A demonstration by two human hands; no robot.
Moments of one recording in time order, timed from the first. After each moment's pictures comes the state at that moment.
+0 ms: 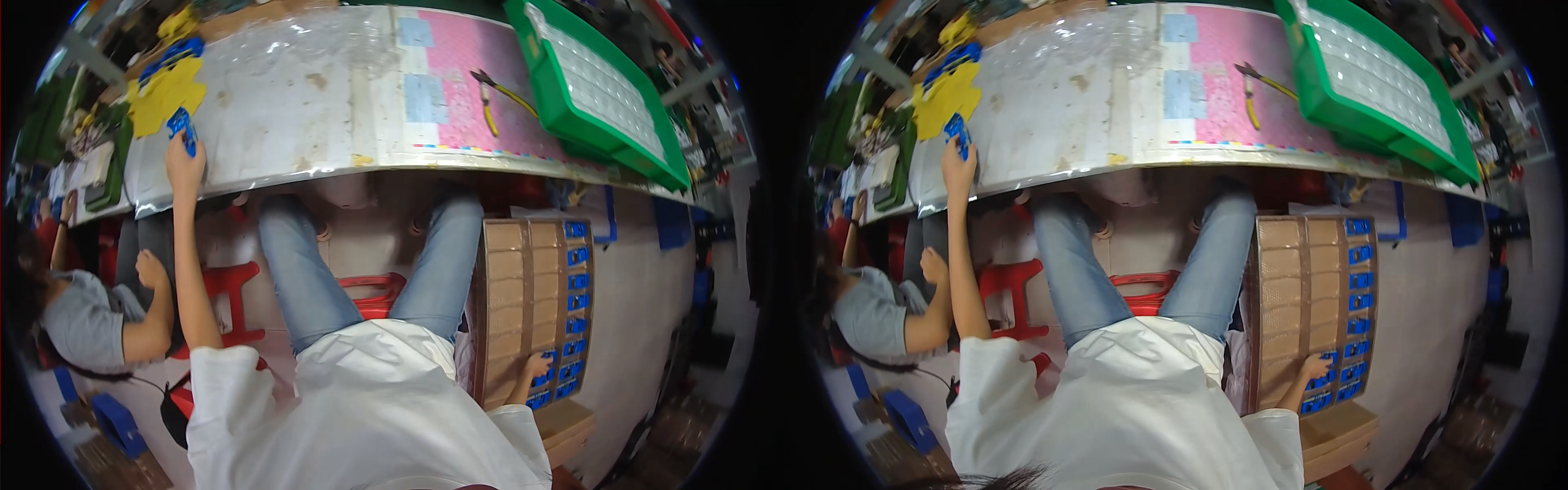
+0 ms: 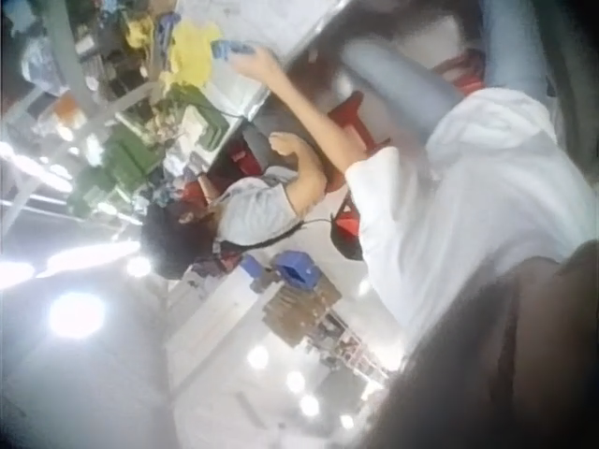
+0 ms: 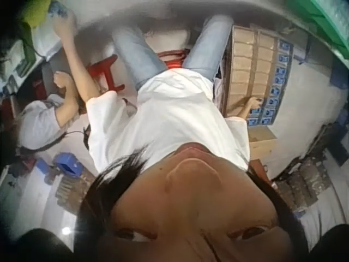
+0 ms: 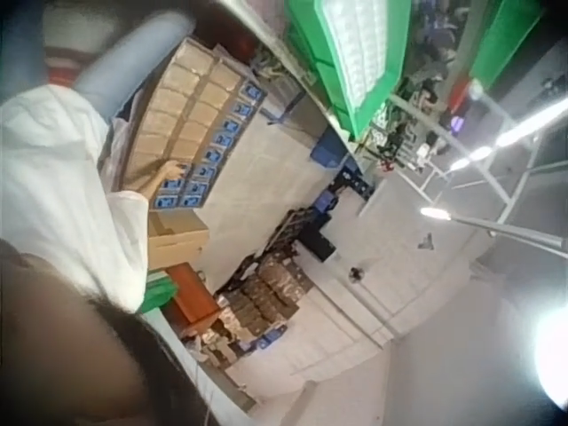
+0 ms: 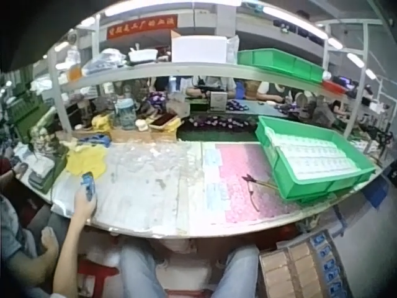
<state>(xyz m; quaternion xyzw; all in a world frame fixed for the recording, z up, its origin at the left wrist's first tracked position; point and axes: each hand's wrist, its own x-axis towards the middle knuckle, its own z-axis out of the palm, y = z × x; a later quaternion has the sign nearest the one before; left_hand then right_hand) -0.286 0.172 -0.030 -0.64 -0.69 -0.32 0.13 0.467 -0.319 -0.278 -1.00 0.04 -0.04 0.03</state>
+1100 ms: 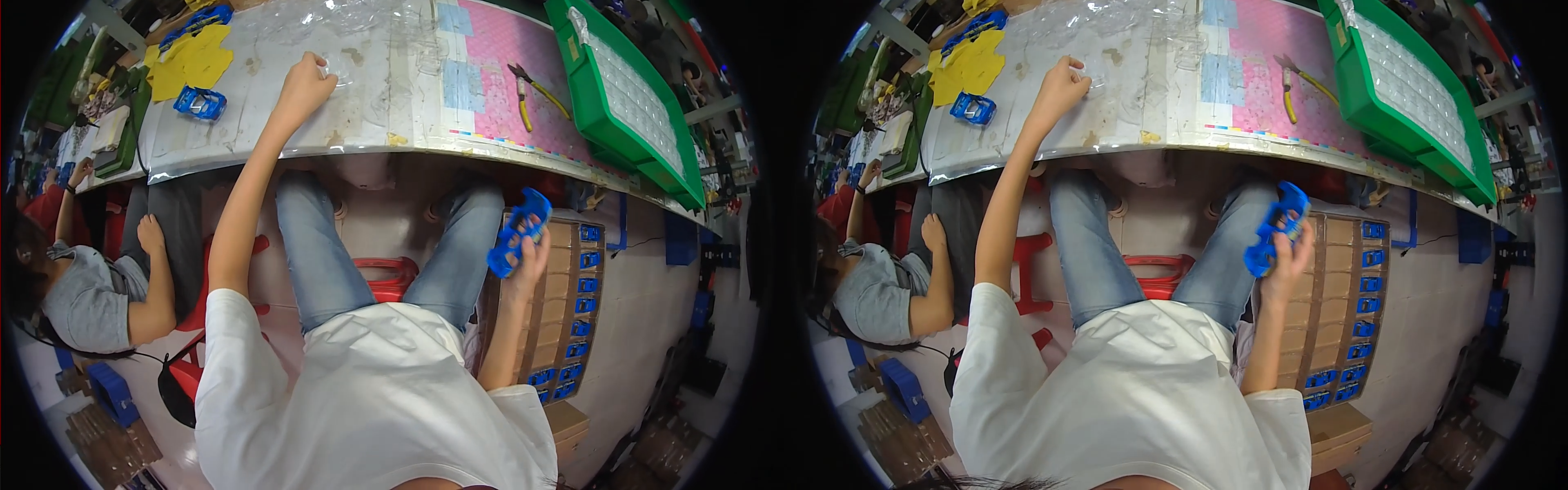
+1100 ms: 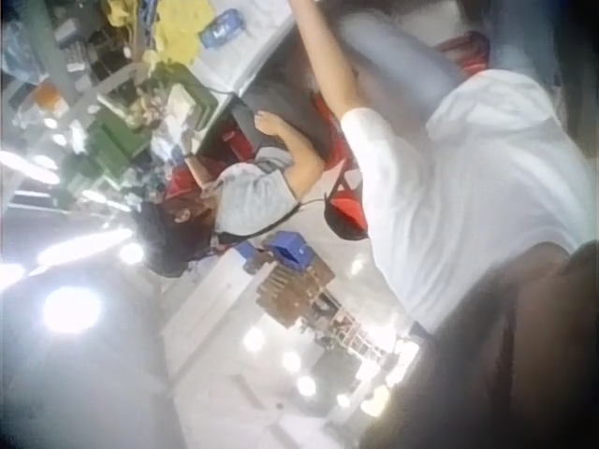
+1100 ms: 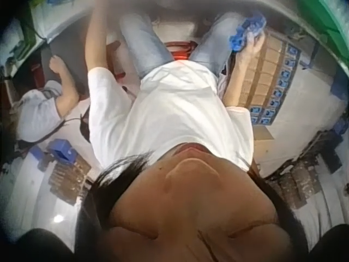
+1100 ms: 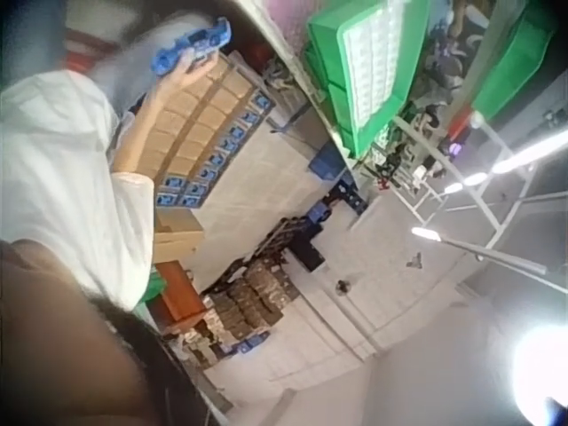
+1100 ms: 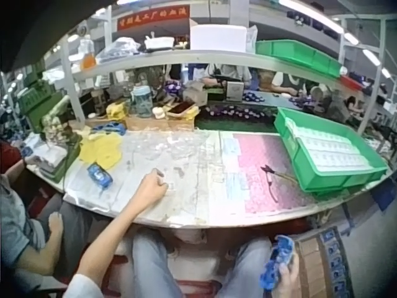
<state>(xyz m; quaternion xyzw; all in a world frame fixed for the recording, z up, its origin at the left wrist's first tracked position) -0.118 0.215 -0.007 -0.72 -0.60 -0.33 -0.13 0.227 -0.033 -0.052 -0.53 -0.32 0.41 0.68</state>
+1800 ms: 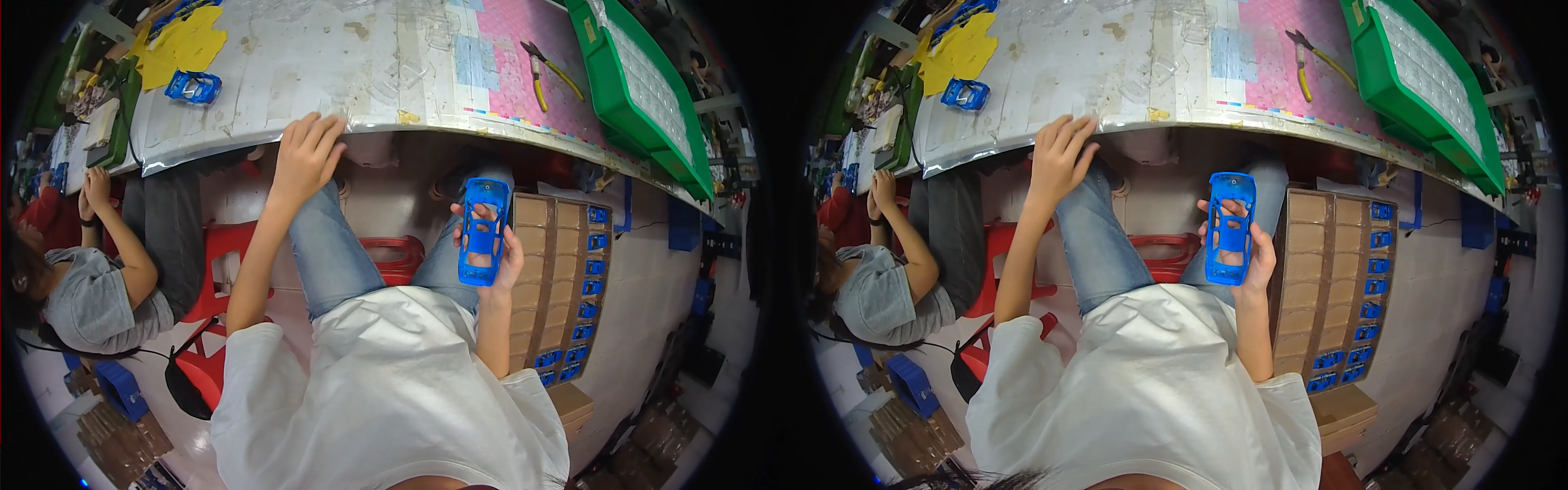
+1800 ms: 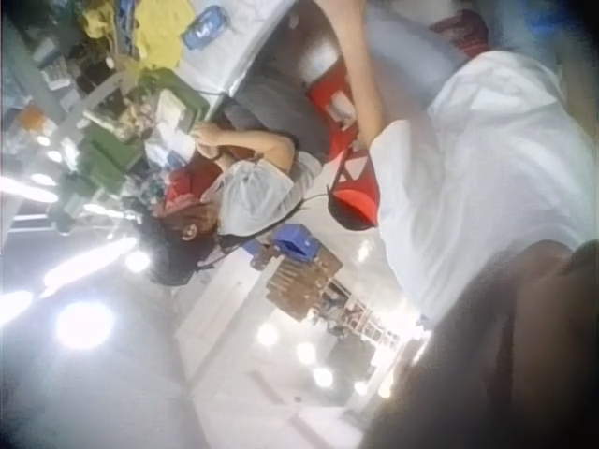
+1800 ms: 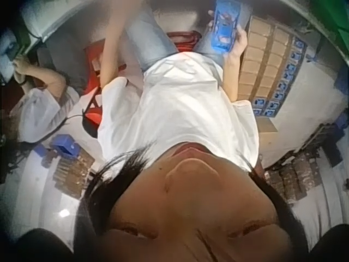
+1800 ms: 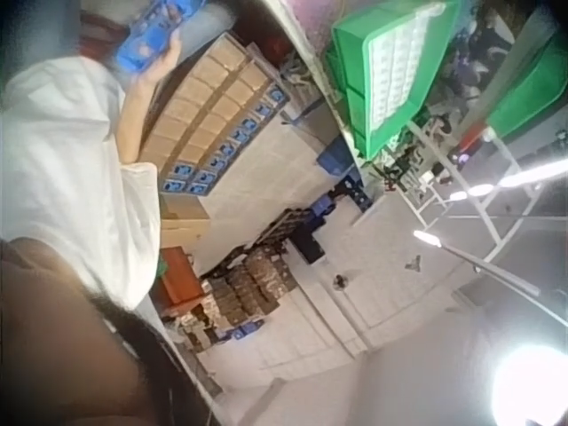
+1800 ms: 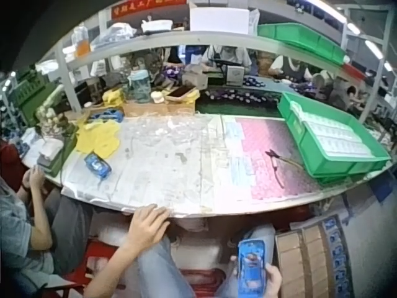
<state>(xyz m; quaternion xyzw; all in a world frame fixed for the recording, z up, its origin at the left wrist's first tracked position) -0.124 0.083 -0.037 -0.84 -0.43 -0.28 0.15 0.154 -0.039 -0.036 -0.30 -0.18 0.72 0.60</state>
